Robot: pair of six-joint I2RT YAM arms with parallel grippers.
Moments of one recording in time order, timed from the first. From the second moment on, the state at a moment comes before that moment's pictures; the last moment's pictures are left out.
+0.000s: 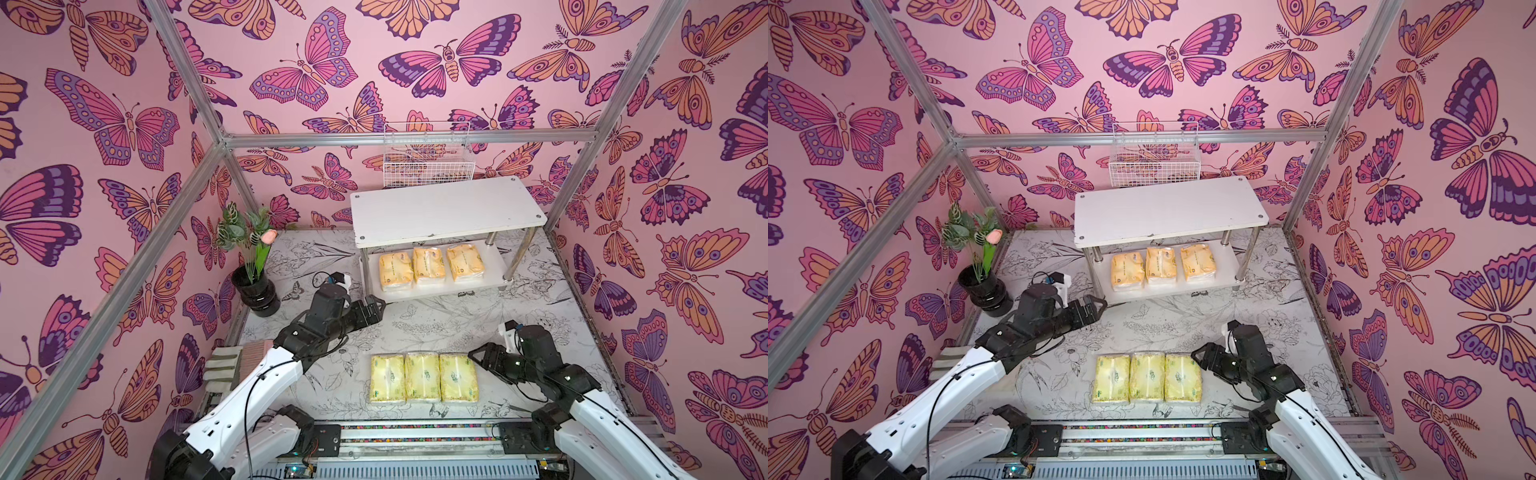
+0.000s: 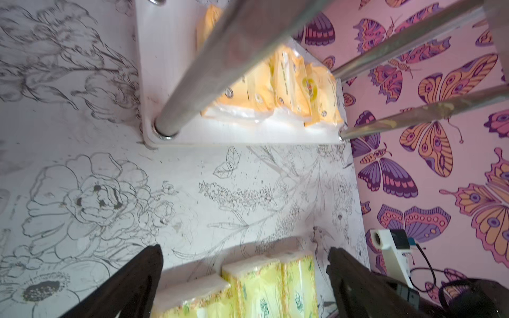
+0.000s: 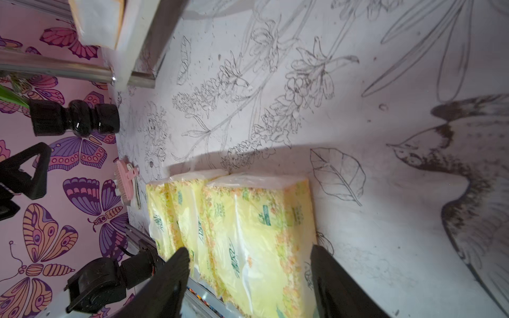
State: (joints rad) left arm -0.55 0.99 0.76 -0.41 0.16 -0.78; right arm 0.44 0.64 0.34 -0.57 -0.43 0.83
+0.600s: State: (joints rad) left arm -0.83 1.25 0.81 -0.44 0.17 -0.83; right arm 0.44 0.79 0.26 -0.45 -0.47 0.84
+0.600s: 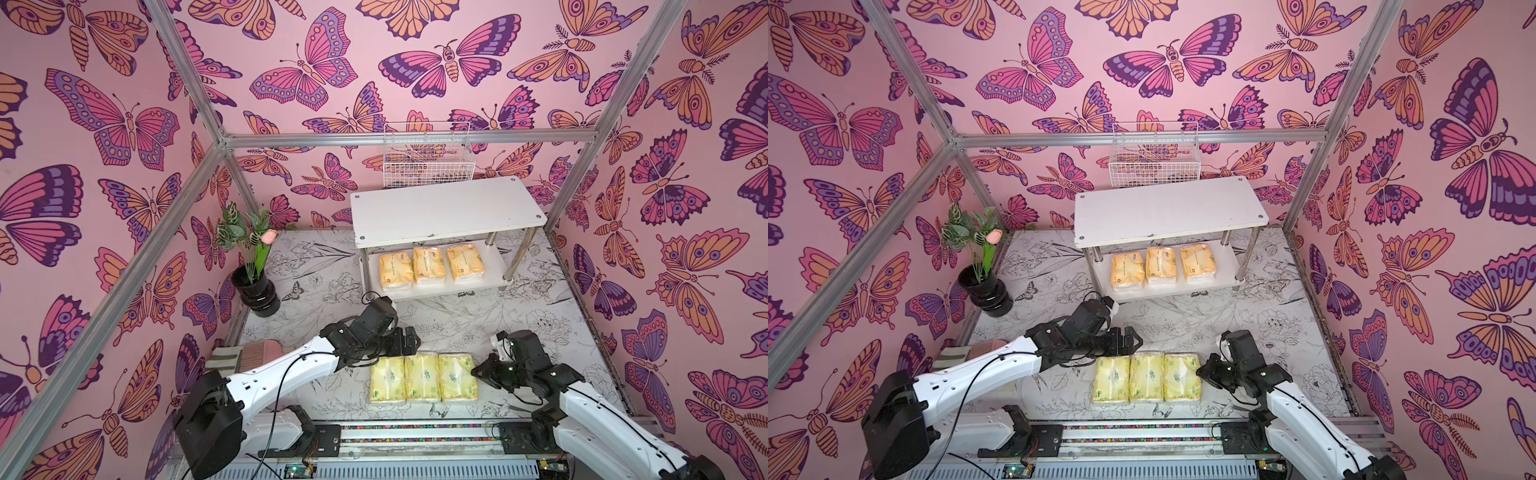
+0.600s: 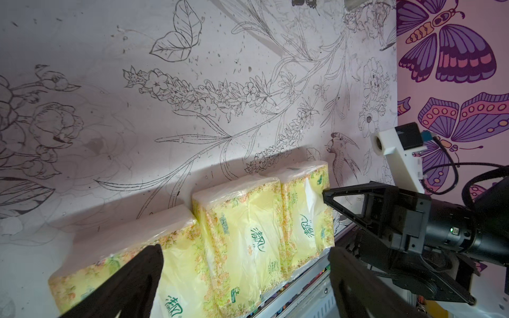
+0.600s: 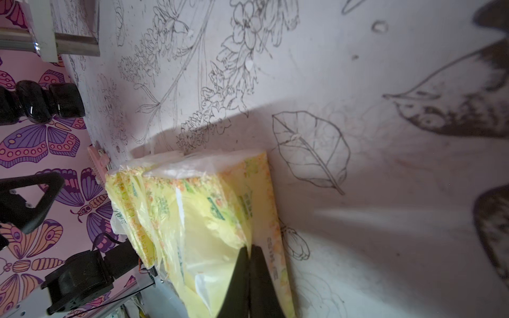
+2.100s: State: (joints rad) left arm -0.86 2.01 1.23 -0.09 0.51 -0.84; right arm 0.24 0.65 0.11 -0.25 -0.50 0.92
